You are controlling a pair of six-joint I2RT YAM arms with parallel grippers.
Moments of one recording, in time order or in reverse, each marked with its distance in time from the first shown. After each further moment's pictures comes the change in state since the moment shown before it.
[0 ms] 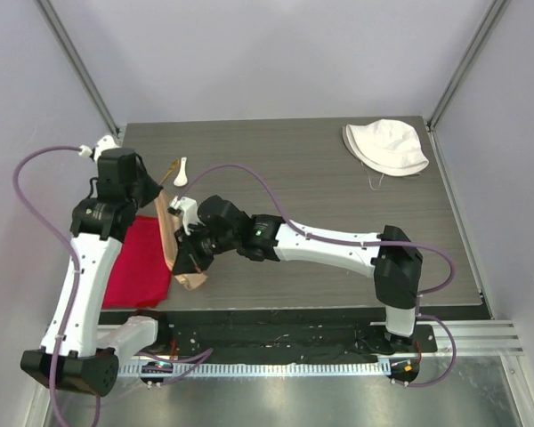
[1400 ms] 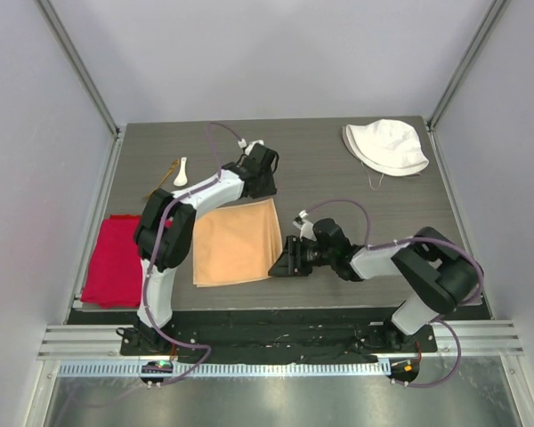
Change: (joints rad) left arm -0.455 0.986 0.323 0.391 0.067 -0.004; right arm -0.506 -0.222 -1.116 0.838 -0.274 0.444
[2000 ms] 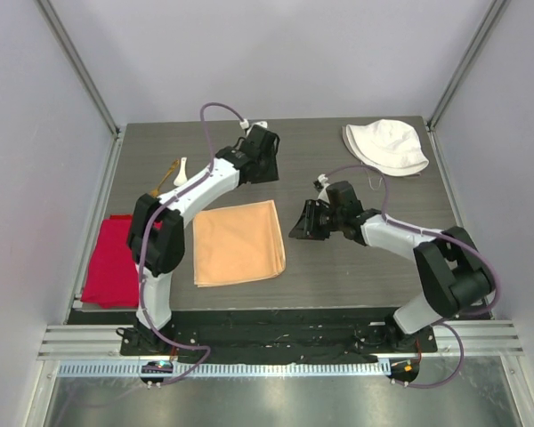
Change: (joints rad) left arm -0.013 -0.074 0.178 -0.150 0.016 0.079; right arm -0.227 -0.117 0.309 -0.634 0.184 -0.257
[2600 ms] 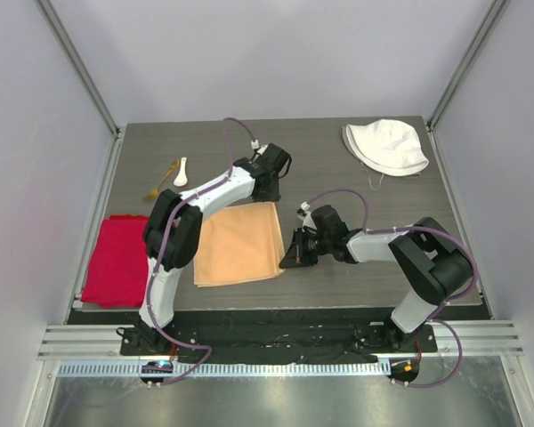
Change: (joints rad) left arm -0.053 0.121 -0.020 -0.092 -0.089 0.005; right arm 0.129 0.136 -0.143 0.235 -0.137 0.101
